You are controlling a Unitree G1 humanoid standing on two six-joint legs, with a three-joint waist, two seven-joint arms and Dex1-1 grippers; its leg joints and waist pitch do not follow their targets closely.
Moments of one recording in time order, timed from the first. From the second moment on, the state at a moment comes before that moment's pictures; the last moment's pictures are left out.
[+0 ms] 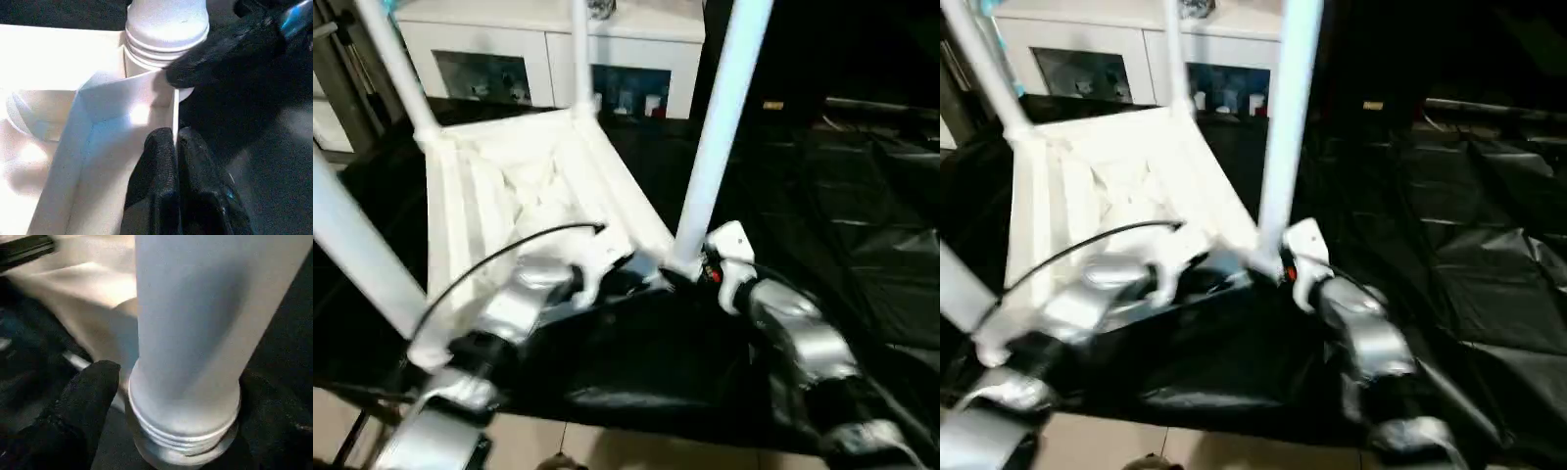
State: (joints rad) left arm -0.57 0.27 -0.27 0.51 0.04 0.24 -1.06; right arm -0.39 -0.24 0.13 0.42 0.08 0.16 0.81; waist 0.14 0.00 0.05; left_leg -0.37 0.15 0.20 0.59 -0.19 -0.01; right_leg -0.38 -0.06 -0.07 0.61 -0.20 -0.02
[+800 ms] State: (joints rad) left arm -0.53 0.32 -0.28 0.46 0.01 0.23 -1.17; right arm -0.36 -0.29 0.14 0.36 0.12 0.21 0.97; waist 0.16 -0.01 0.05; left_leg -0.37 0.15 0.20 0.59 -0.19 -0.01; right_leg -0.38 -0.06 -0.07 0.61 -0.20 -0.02
